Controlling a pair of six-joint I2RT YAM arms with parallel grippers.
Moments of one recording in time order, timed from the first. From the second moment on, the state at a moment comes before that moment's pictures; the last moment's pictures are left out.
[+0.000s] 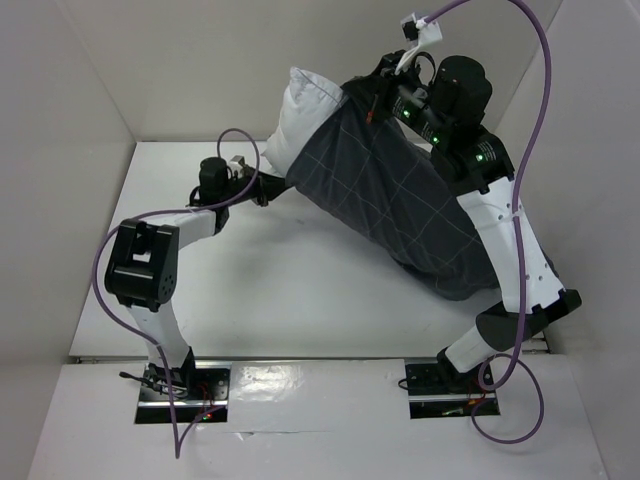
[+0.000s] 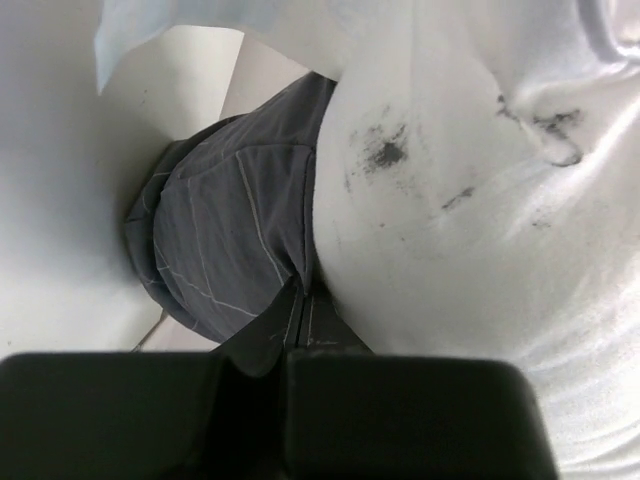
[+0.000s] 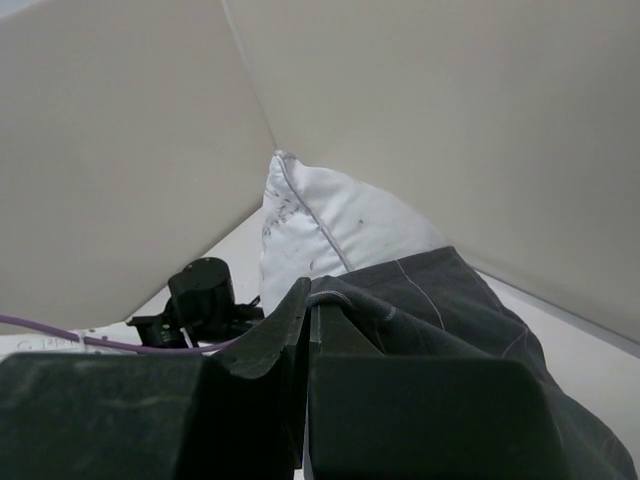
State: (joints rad) left arm -0.16 1.85 1.09 0.53 0.77 -1.68; right arm 0.48 1.54 2.06 -0.42 -0.22 0.22
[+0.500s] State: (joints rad) left arm 0.04 1.81 1.44 0.34 0.88 -1.63; right arm 0.48 1.61 2.31 -0.49 -0.17 0.15
